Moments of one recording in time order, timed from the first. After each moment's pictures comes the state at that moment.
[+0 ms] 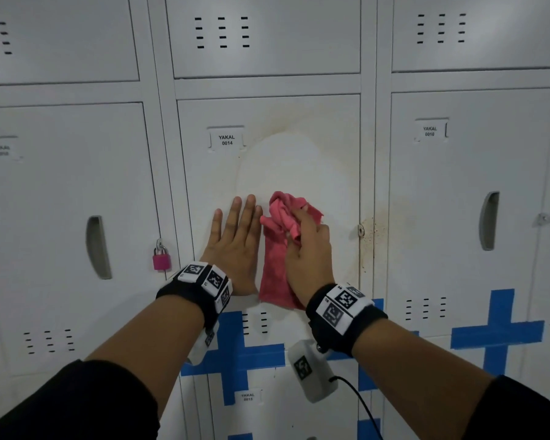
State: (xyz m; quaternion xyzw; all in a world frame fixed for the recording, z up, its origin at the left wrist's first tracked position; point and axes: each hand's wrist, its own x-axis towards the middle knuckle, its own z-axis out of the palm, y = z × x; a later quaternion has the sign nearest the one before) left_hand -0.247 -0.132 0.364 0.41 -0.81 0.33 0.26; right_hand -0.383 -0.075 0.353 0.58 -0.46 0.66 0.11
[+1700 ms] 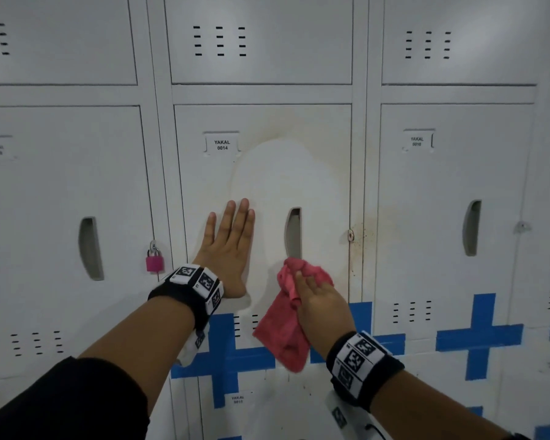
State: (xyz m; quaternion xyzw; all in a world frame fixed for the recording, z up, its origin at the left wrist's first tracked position) left_hand -0.242 -0.135 0.365 0.42 -0.81 0.34 0.21; right_hand -0.422 -0.052 0.279 0.66 -0.62 0.32 0.27
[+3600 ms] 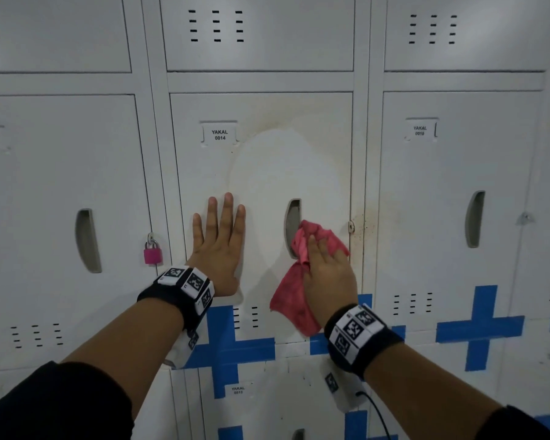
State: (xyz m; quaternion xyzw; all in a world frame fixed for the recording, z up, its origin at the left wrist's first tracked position) left_hand -0.233 -0.117 0.366 0.46 -0.83 0.24 0.19; right_hand -0.429 -0.060 0.307 0.58 -0.61 0.42 0.33
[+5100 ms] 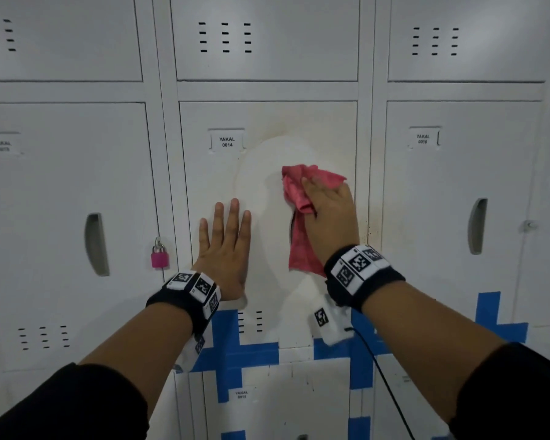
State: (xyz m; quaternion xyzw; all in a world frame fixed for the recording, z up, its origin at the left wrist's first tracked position) left_hand -0.234 -0.110 0.368 0.47 -0.83 0.23 0.18; right_hand -0.422 -0.062 0.408 0.59 -0.48 0.55 0.34
